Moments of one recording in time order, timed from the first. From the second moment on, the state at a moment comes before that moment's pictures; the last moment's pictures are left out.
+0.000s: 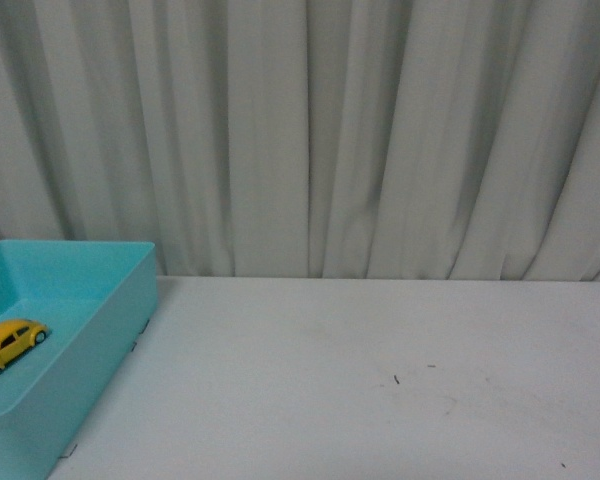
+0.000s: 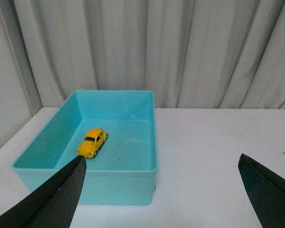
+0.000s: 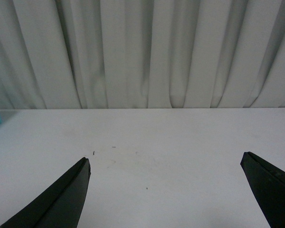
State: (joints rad) left arm 0.00 0.00 0.01 0.00 0.00 0.00; right arm 0.00 0.00 0.01 0.00 0.00 -0.01
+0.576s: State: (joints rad) left arm 0.00 0.00 0.01 0.00 0.00 0.00; right arm 0.00 0.00 0.01 0.00 0.00 -0.01
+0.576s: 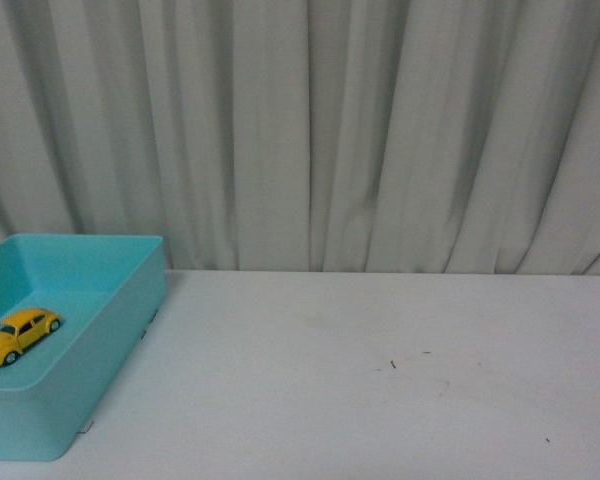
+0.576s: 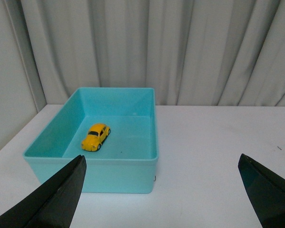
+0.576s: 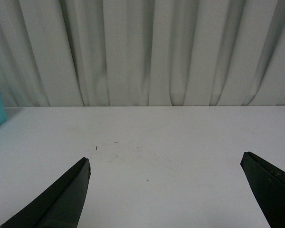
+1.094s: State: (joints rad) left arm 0.00 0.00 0.01 0.00 0.00 0.00; right arm 0.00 0.00 0.01 0.00 0.00 -0.01
